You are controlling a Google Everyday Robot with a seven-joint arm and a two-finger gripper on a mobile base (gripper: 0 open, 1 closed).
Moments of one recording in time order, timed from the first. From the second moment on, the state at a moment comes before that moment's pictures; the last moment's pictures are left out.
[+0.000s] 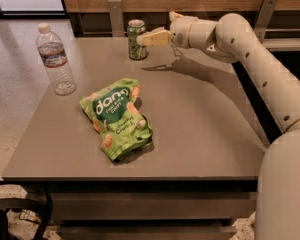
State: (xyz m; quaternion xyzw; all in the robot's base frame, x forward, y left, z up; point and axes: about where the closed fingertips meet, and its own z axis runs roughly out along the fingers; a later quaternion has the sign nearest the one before) arm 0.830 -0.033 0.921 -0.35 0.65 0.27 0.61
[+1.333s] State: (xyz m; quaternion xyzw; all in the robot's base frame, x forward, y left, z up) arm 0.836 0.015 0.901 -0.37 0.63 0.31 0.61
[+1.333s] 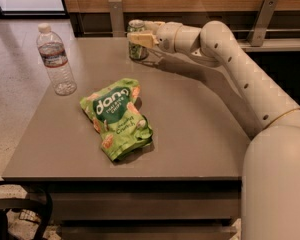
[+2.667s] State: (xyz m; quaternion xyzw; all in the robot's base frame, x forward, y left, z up) arm 0.835 0.025 0.899 -0.37 0.62 0.31 0.61
